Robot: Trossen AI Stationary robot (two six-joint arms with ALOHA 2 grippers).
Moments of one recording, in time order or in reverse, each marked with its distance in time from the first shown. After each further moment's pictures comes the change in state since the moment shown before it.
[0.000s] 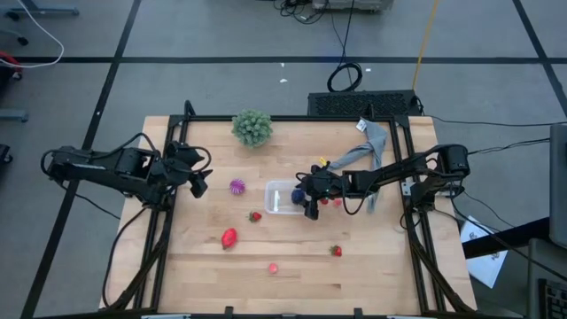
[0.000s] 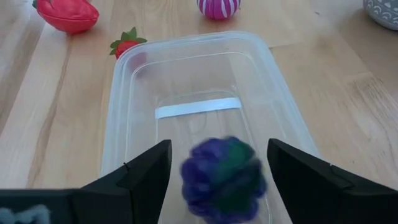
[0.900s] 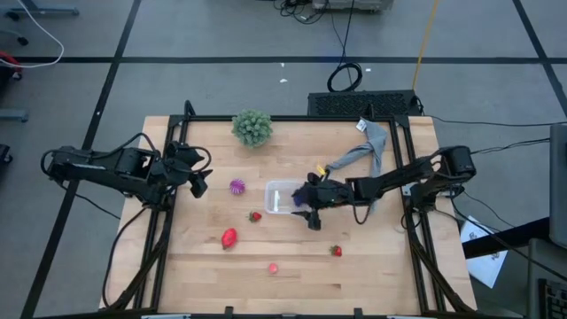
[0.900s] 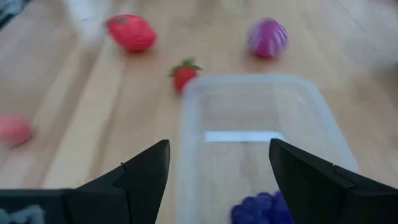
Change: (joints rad) left arm 0.000 0.000 0.000 0.000 0.000 0.000; right arm 0.101 -0.048 0.001 0.051 -0.001 -0.101
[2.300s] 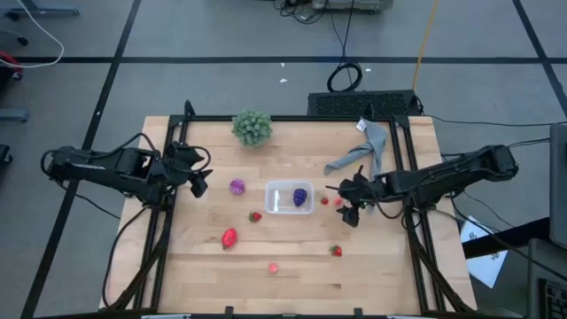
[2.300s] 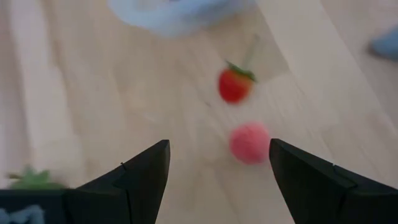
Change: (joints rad) left arm 0.000 0.000 0.000 0.001 0.002 -0.029; right arm 0.006 -0.440 -0.223 -0.679 0.011 0.434
